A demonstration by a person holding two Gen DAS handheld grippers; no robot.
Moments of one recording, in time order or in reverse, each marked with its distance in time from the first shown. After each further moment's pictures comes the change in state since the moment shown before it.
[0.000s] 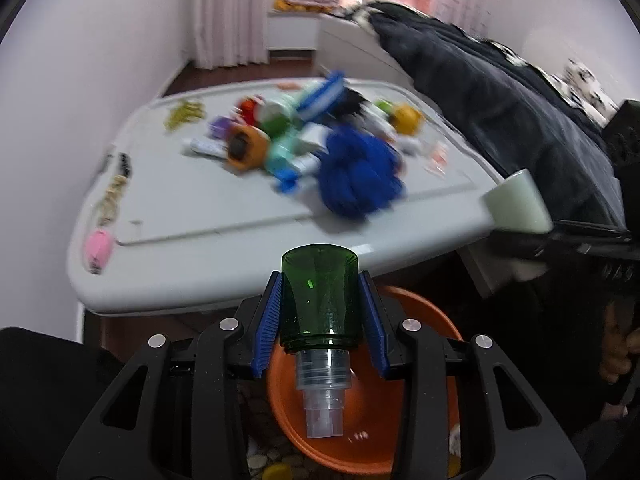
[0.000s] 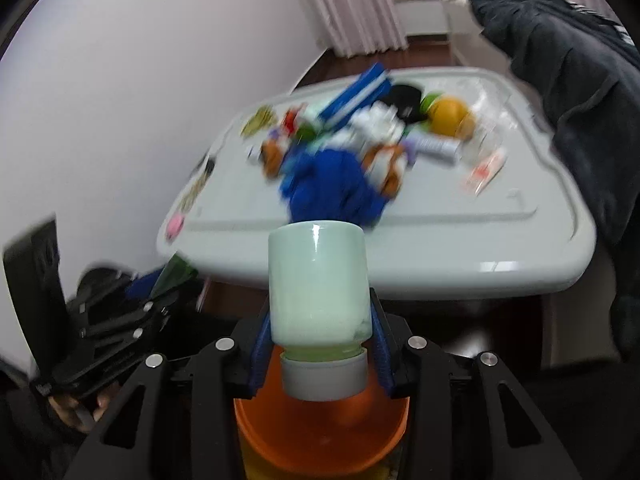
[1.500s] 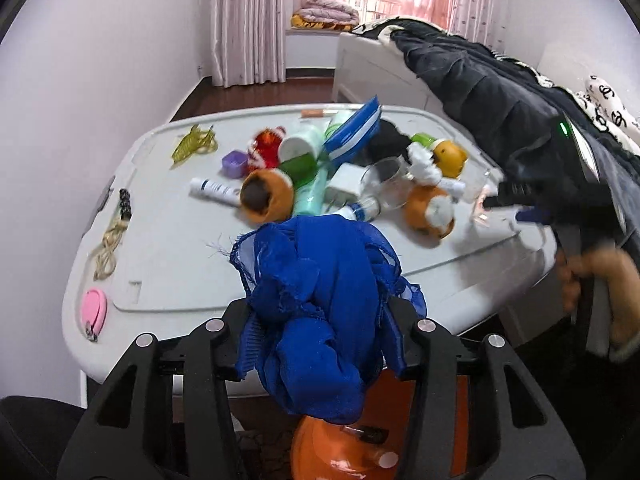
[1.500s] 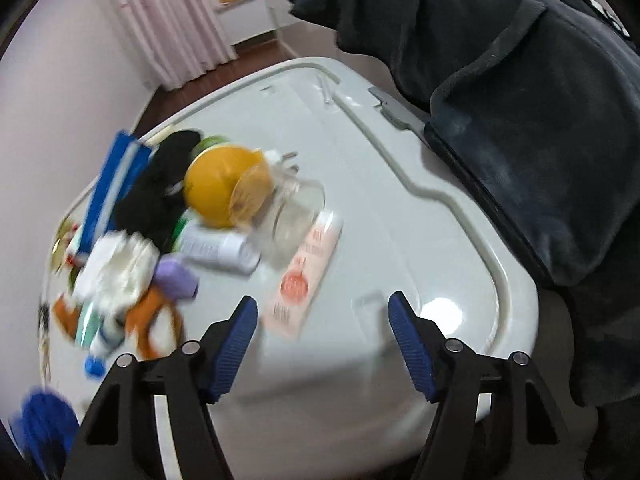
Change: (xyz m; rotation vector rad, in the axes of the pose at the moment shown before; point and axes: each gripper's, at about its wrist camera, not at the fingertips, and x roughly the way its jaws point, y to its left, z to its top) left arm 0.045 0.024 0.047 -0.034 -0.086 0.096; right arm 0.075 -0.142 0.111 0.446 -0.064 -0.438
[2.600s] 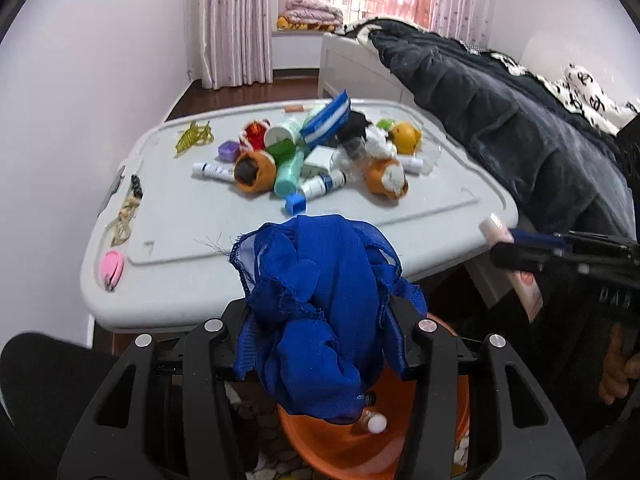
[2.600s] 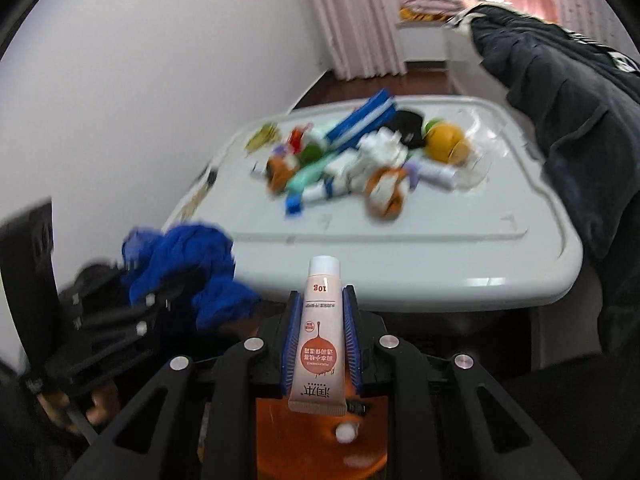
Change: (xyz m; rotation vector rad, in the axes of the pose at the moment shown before) left arm -0.066 -0.019 -0.042 0.045 0.019 -0.033; right arm -0.144 0.043 -0.154 -0.464 -0.051 0.405
